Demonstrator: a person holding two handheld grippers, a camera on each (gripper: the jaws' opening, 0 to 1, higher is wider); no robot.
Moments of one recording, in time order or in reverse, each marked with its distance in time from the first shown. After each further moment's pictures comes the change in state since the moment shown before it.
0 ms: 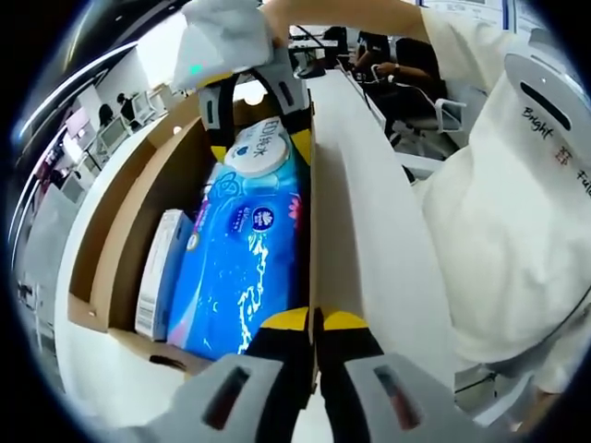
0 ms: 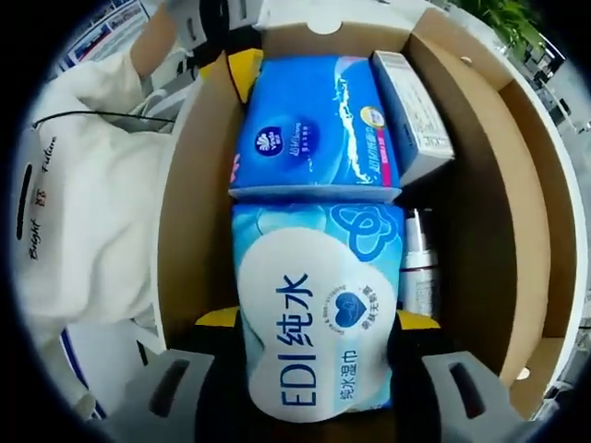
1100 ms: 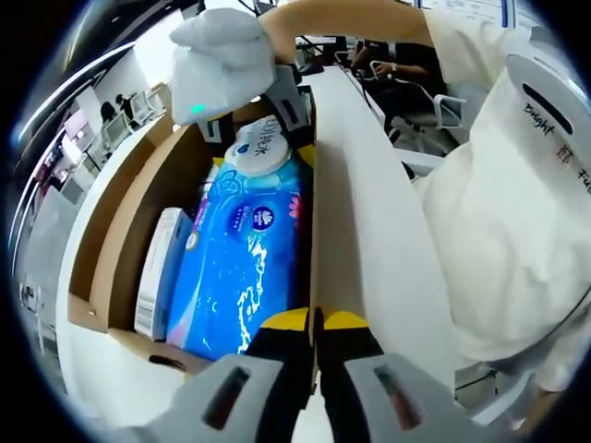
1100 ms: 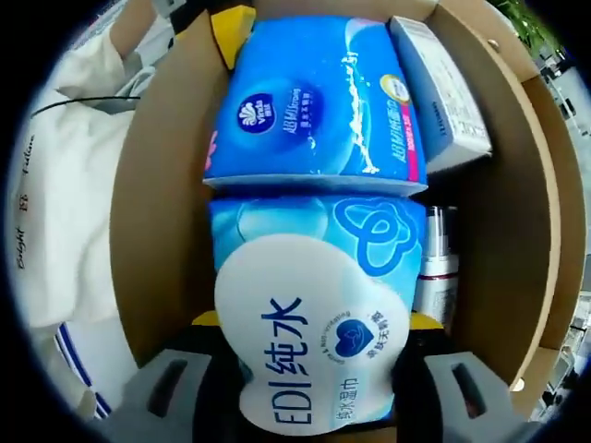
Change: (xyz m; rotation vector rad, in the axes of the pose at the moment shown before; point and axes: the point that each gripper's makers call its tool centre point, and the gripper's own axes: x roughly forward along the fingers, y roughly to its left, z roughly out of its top) left arm 0.000 -0.001 -0.002 0.006 0.019 -0.002; right arm 0.013 -0.003 -0.003 -0.005 0.129 -0.032
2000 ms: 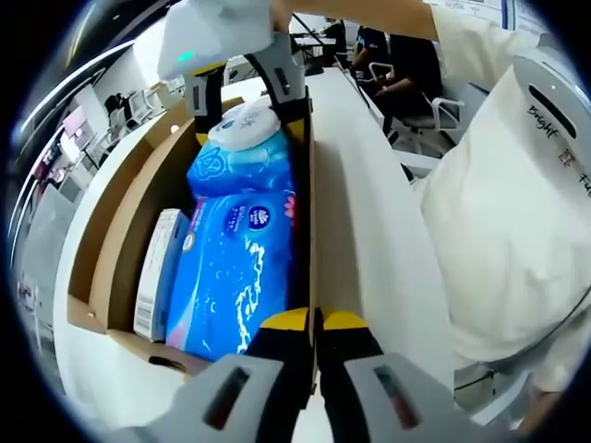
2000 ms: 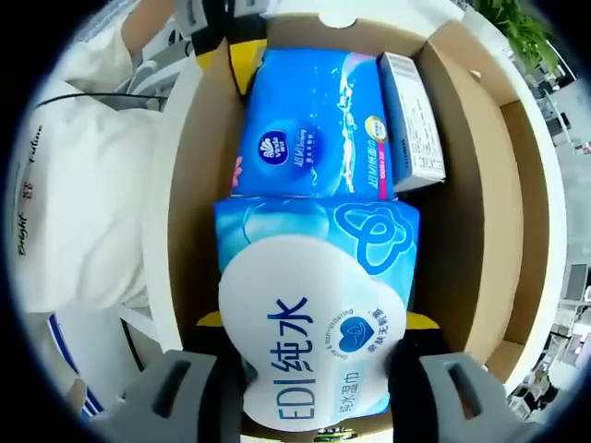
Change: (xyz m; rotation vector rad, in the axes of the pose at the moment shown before) left arm 0.000 -0.001 0.001 -0.007 -0.004 -0.011; right arm -0.040 -0.008 0.002 -0.046 -0.007 -0.070
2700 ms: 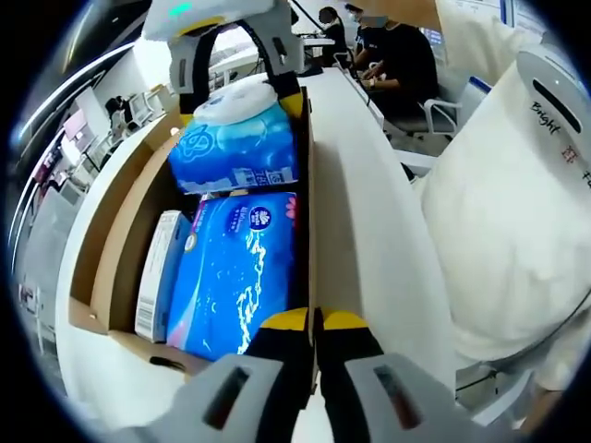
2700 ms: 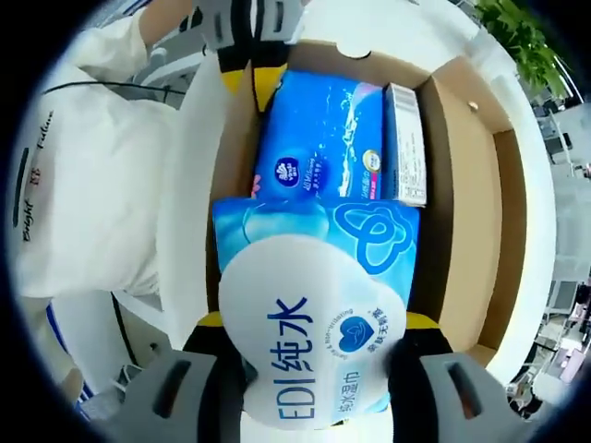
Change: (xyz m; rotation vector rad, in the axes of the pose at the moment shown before) left arm -0.001 -0.001 0.001 0.011 -0.006 0.007; right arm -0.032 0.003 0.012 -0.060 0.020 -0.022
